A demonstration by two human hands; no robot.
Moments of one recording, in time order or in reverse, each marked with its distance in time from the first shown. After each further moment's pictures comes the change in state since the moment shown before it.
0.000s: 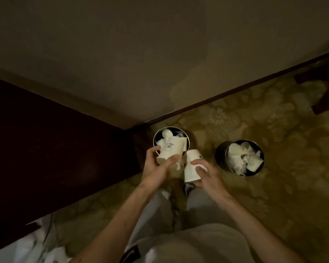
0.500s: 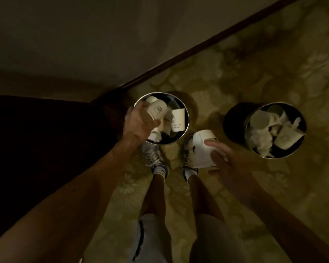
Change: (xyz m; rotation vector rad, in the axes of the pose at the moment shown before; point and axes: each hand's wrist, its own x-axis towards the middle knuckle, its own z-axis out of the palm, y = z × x) left_hand 0.329 -0.099 0.023 0.780 0.029 0.190; right_hand 0.183 0.127 -0.007 0.037 0.050 0.061
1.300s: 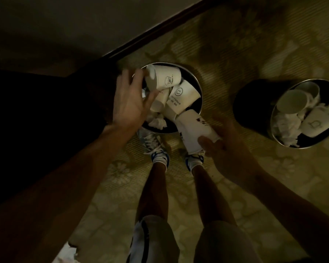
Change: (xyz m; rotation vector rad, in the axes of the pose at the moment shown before) left_hand 0.059 -0.060 0.016 0.226 0.130 0.408; right_hand 0.070 0.023 0.061 -0.201 -0.014 -0.008
